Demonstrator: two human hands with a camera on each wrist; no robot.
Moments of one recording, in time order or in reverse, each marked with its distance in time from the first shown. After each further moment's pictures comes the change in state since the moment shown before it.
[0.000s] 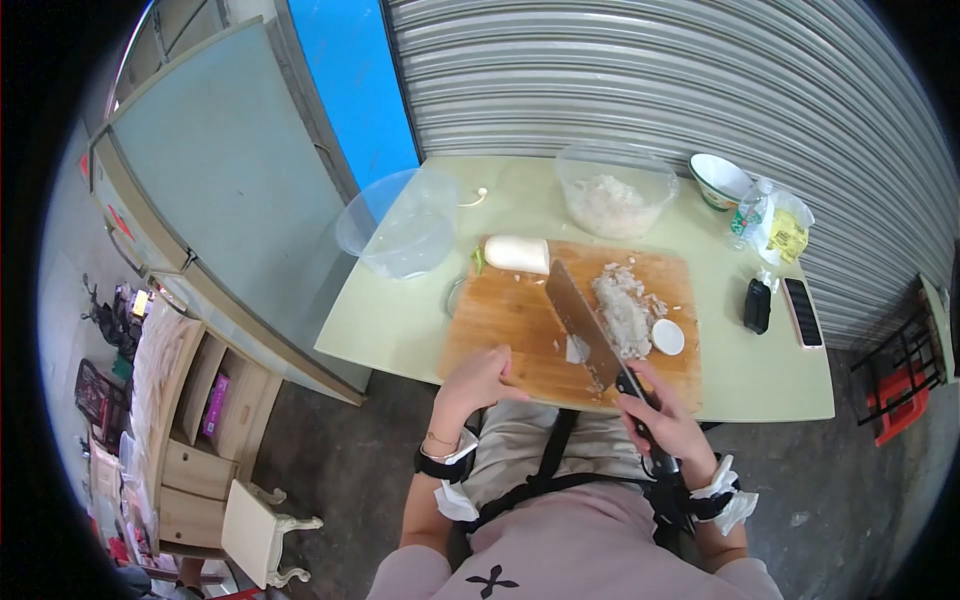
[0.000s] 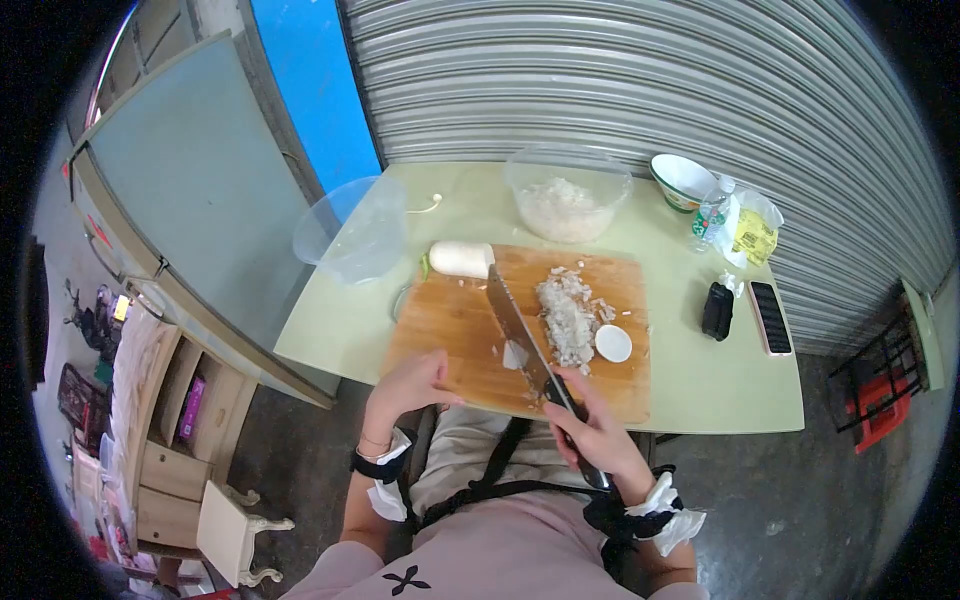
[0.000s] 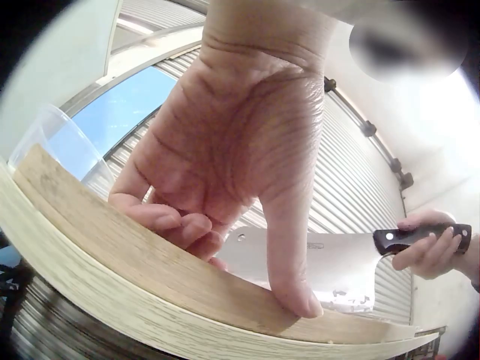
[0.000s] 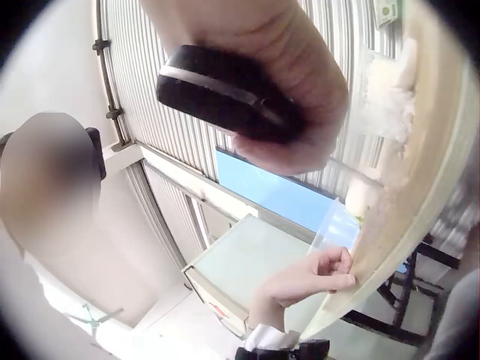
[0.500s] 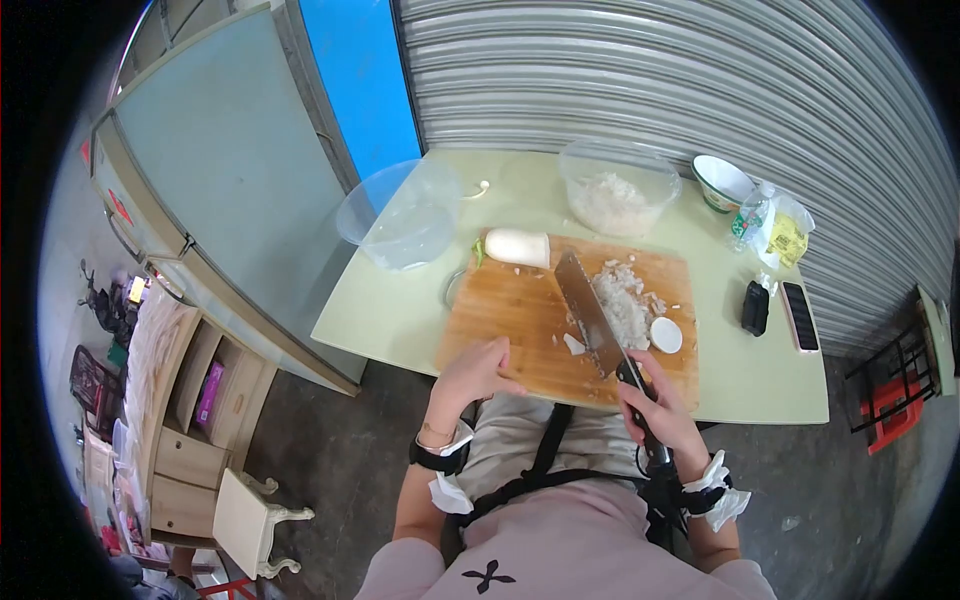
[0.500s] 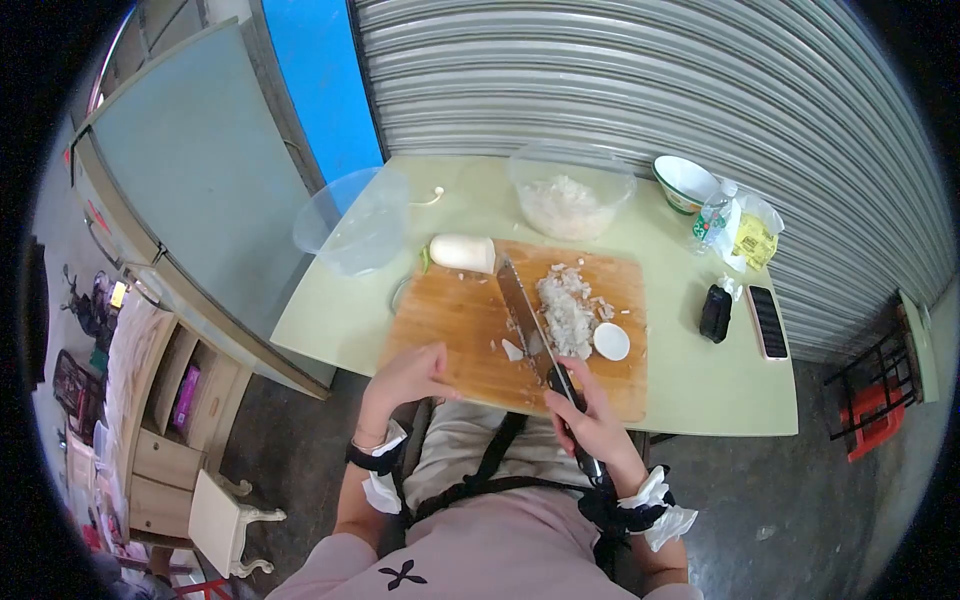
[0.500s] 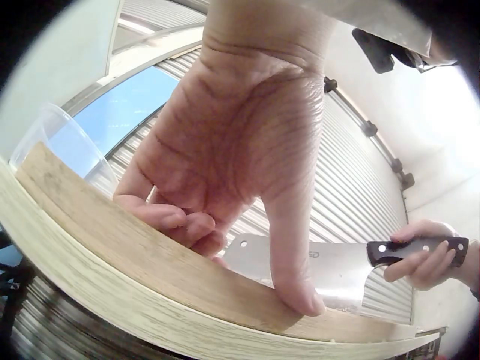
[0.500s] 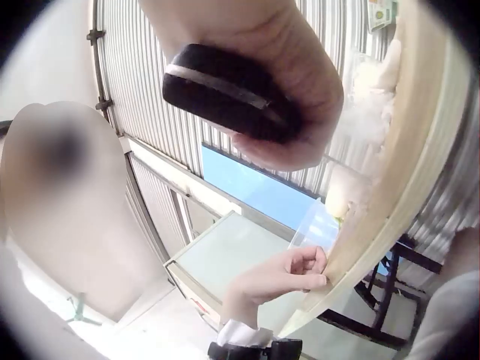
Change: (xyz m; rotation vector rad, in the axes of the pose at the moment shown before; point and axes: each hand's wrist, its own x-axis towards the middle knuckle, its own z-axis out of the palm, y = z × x) left_hand 0.000 -0.002 0.001 -0.061 0.004 -0.024; right_hand 0.012 0.011 -0.007 -0.046 0.019 -0.057
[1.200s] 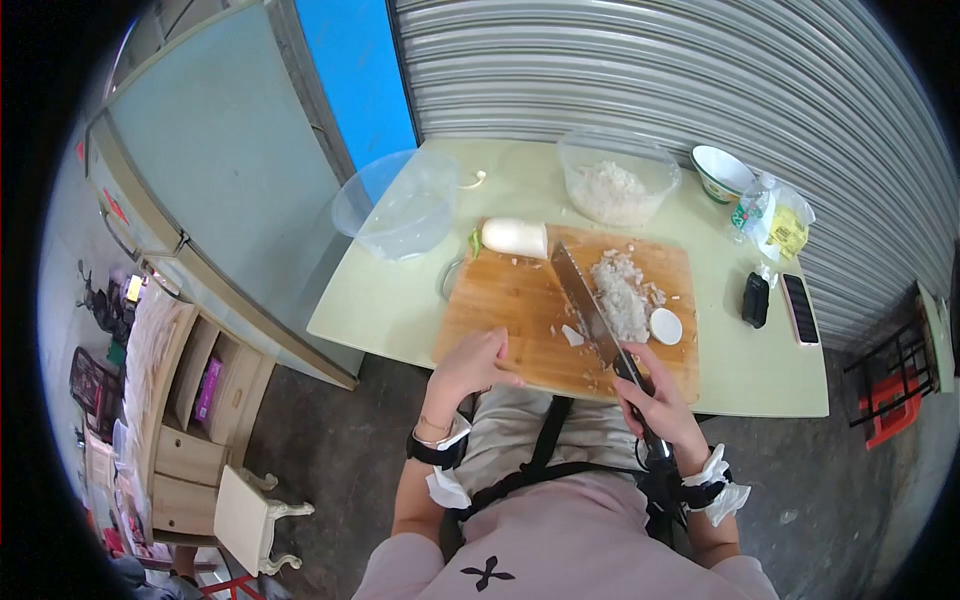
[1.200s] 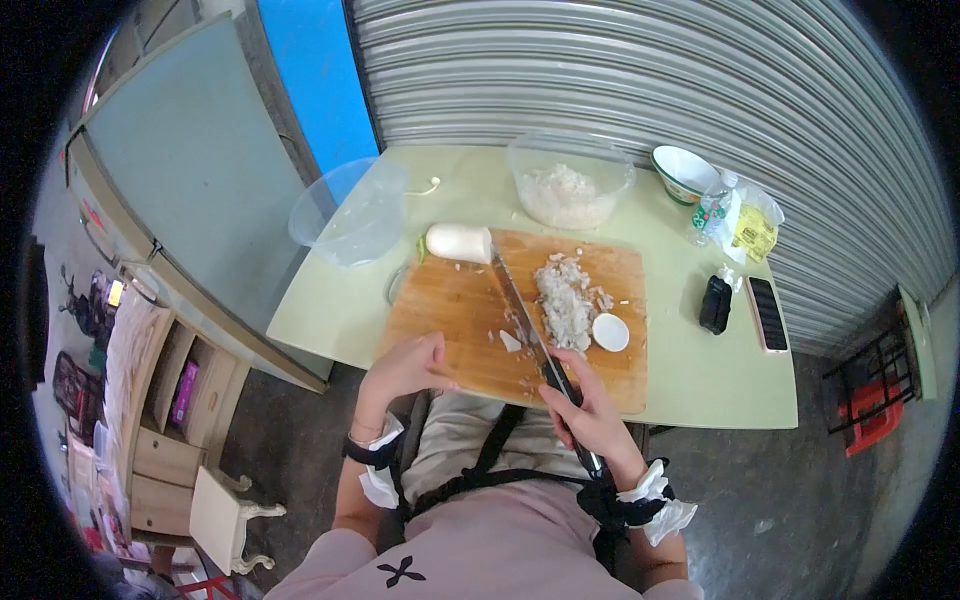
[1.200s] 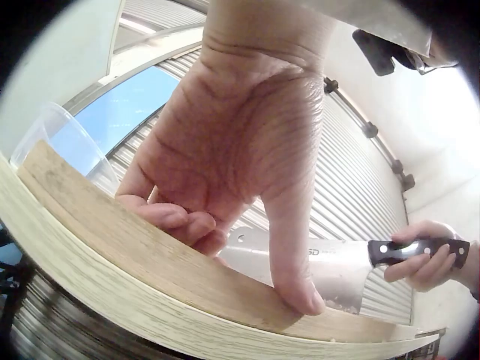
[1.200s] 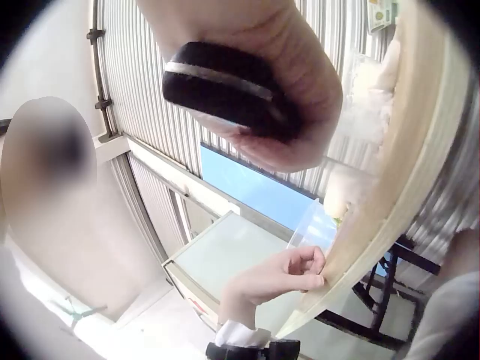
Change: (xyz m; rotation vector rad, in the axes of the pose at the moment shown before) left_hand 0.001 -0.002 0.002 0.024 0.032 0.046; right_hand -0.001 -0.003 0.001 -0.064 -0.018 -0.004
